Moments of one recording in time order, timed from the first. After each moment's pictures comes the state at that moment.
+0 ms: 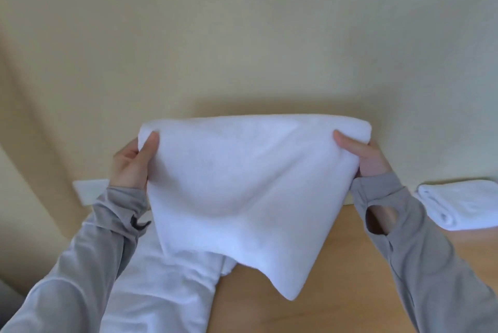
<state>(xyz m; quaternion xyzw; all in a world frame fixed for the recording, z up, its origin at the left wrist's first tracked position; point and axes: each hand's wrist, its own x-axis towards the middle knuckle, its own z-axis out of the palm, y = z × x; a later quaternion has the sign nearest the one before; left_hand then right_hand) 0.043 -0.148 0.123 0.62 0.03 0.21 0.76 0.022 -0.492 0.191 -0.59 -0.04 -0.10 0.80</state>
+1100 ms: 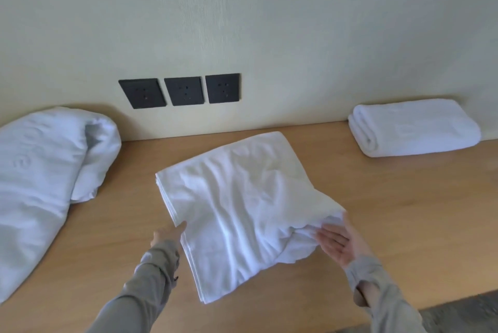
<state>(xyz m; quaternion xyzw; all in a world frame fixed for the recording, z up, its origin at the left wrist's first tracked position) -0.025 -0.558 -0.161 0.73 0.45 -0.22 0.47 -0.055 -0.931 -0.132 -0.48 0.43 0.14 0.75</state>
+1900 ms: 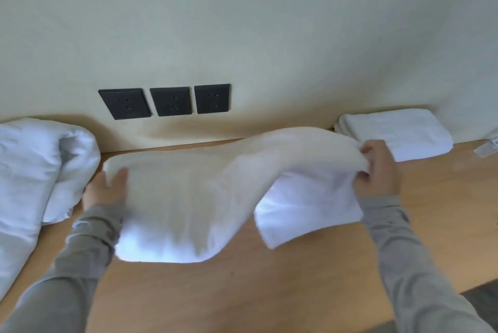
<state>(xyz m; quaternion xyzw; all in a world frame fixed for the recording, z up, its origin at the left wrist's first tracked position) 0.062 -0.480 -0.089 0.85 0.36 0.02 0.39 0.033 -0.933 0.002 -0.92 0.06 -0.27 0.27</state>
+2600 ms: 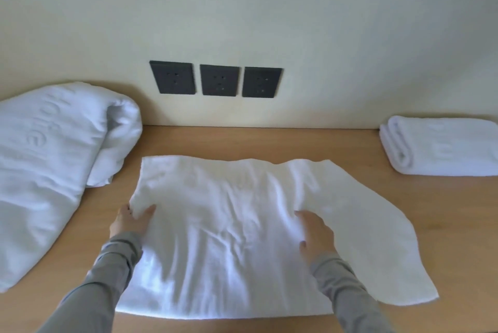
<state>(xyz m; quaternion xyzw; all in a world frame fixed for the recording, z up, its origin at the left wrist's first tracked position) -0.015 -0.435 -0.187 0.80 0.44 -0.11 0.39 -0.014 -0.821 -0.142 -0.98 -0.01 0.20 0.09</state>
